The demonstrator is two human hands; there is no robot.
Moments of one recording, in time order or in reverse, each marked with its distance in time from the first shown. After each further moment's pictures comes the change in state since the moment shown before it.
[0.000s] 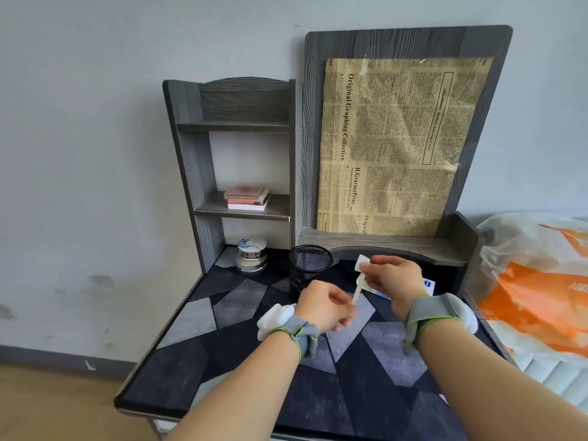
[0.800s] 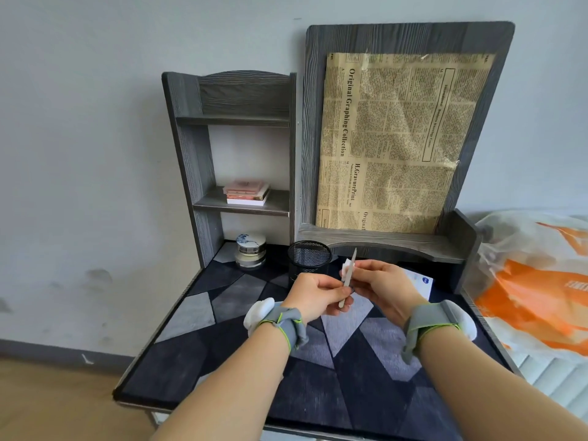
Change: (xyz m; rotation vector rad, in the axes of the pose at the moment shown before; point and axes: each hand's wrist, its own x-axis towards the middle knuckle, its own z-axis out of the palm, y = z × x) left_hand -0.005 0.003 -0.013 -0.268 -0.019 0.031; right_hand -0.021 0.005 0.004 -0.023 -0.314 0.044
